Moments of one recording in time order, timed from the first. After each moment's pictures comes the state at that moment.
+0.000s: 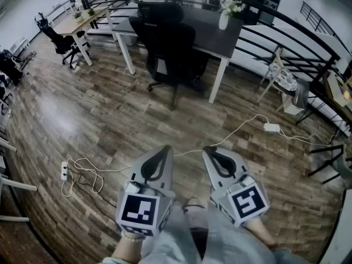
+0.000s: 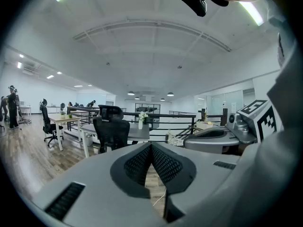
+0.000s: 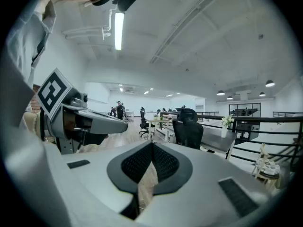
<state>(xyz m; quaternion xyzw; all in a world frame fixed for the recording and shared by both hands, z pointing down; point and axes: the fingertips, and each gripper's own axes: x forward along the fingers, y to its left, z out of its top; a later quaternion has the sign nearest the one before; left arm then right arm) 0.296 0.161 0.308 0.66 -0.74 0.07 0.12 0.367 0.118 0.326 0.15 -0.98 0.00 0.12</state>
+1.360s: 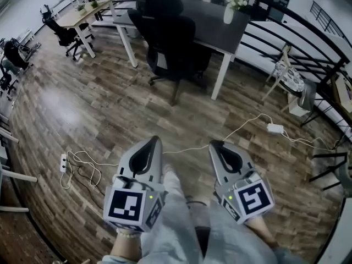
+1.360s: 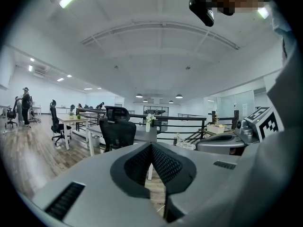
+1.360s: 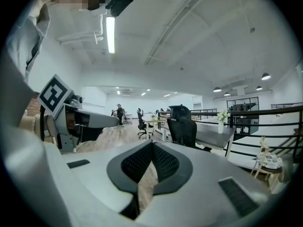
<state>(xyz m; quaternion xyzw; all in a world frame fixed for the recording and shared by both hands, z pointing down) 0.288 0.114 0.315 0.61 -0.78 0.05 0.11 0.394 0.047 0.345 0.16 -0.98 0.03 0.10</state>
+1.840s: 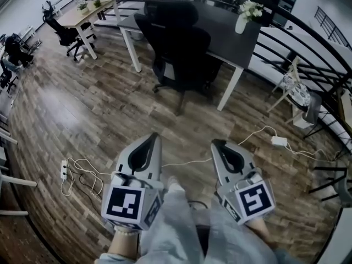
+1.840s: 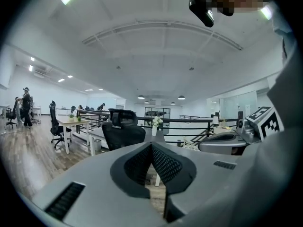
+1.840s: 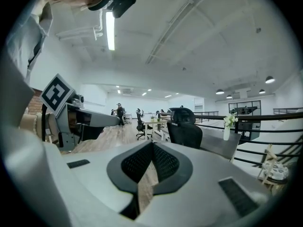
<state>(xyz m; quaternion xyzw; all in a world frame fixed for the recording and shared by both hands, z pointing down) 0.172 0.054 0.301 0.61 -0.78 0.04 0.10 0.283 -0.015 0.327 0.16 -0.98 0.01 0.10</state>
